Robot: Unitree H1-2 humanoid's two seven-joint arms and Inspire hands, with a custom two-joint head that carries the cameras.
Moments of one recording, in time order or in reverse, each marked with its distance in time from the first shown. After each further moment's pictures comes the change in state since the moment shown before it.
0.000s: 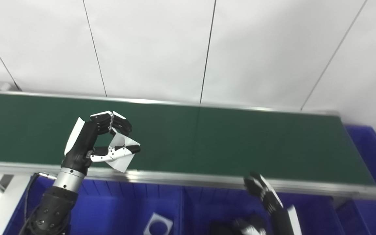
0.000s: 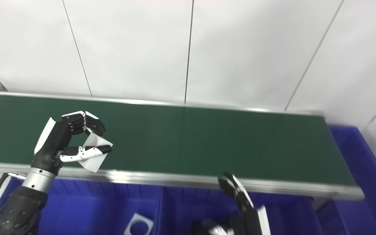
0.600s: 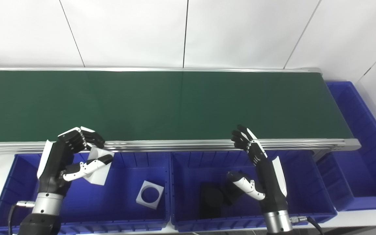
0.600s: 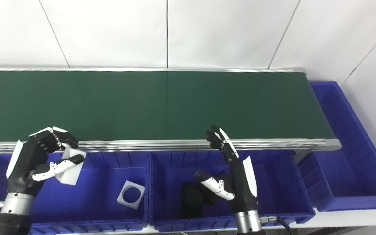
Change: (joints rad) left arm 0.208 -0.067 0.057 0.119 -0.109 -0.155 -0.028; right arm -0.037 0.017 -0.037 -0.023 -0.006 0.035 0.028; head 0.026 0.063
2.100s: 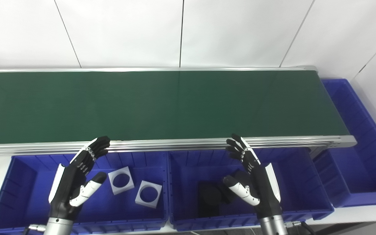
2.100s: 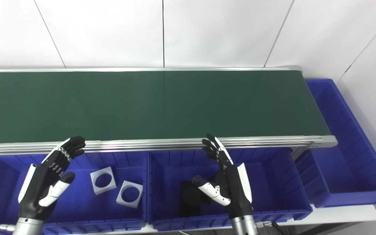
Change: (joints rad) left arm 0.091 -0.058 -0.075 0.009 -0.078 -0.138 -0.104; right arm 0.029 0.003 0.001 0.066 0.008 -0.001 0.021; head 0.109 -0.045
